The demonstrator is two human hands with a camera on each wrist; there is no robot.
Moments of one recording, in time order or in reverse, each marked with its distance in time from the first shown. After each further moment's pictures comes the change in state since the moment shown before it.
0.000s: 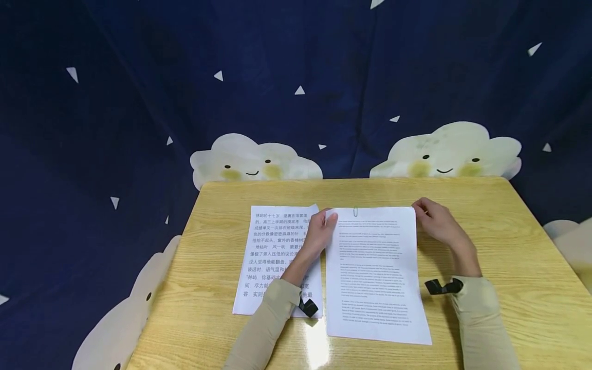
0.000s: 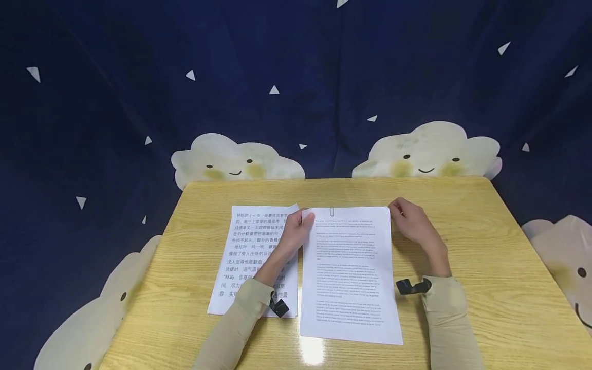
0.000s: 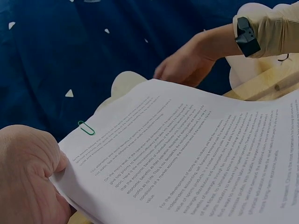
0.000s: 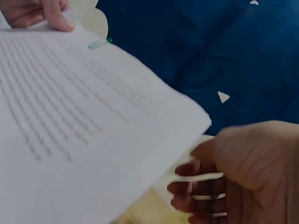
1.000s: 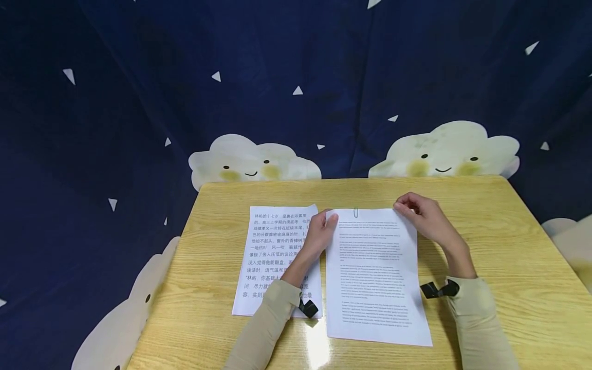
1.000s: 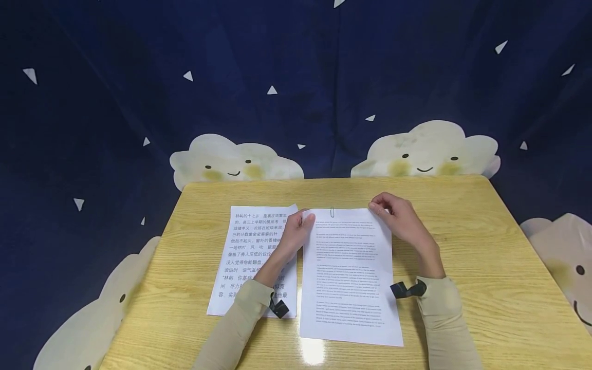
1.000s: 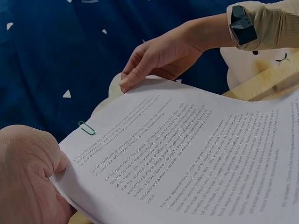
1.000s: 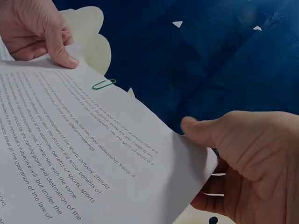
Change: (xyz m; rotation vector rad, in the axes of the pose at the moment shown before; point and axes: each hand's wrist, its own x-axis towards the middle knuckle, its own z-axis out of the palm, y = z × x) left_hand 0.000 -0.003 0.002 -0.013 -0.010 0.005; right_hand -0.004 -0.036 0.004 0.118 0.105 -0.220
